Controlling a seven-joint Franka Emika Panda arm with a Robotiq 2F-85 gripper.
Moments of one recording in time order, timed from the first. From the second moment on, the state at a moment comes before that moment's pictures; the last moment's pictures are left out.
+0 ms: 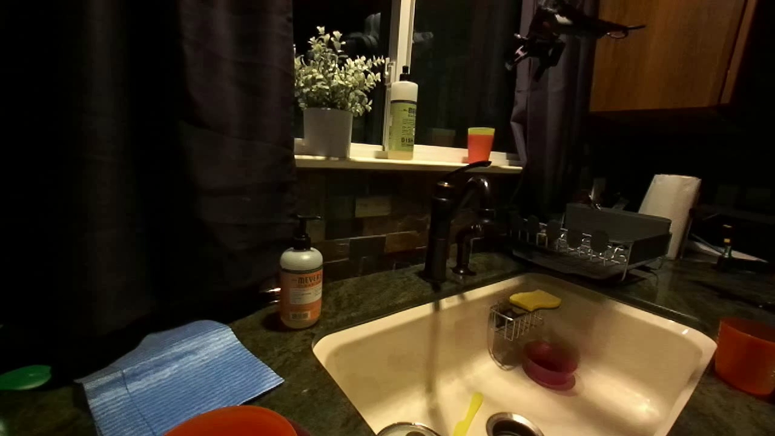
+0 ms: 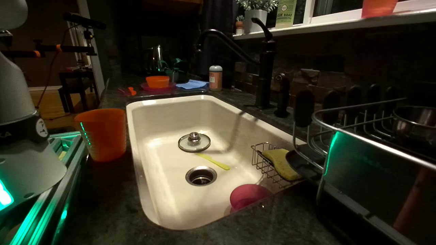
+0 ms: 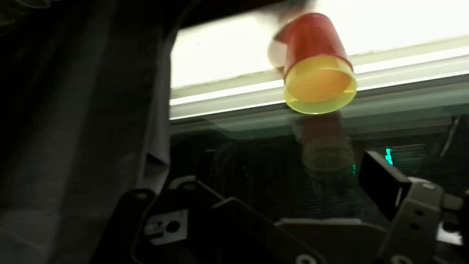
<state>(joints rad) -0.11 0.05 -0.11 -1.48 -0.14 2.17 0.08</state>
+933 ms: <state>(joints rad) -0.12 -0.27 -0.10 -1.71 -0.23 1.36 0.36</state>
